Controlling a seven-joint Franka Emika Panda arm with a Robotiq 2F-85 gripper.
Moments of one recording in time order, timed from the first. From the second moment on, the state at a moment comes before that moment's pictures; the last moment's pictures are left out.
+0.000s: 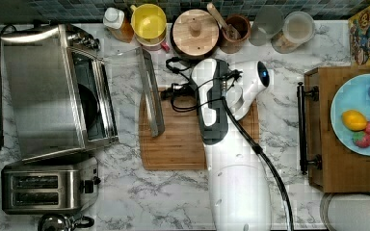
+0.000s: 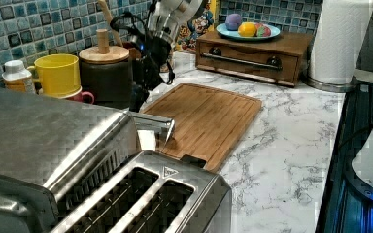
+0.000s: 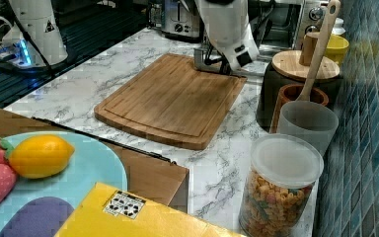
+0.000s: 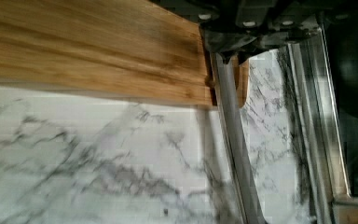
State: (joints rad) arm -0.20 0.61 0.09 -1.84 0.86 0.48 -1.45
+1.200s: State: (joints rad) arm -0.24 0.69 0.16 -1.80 0.93 0.44 -1.45
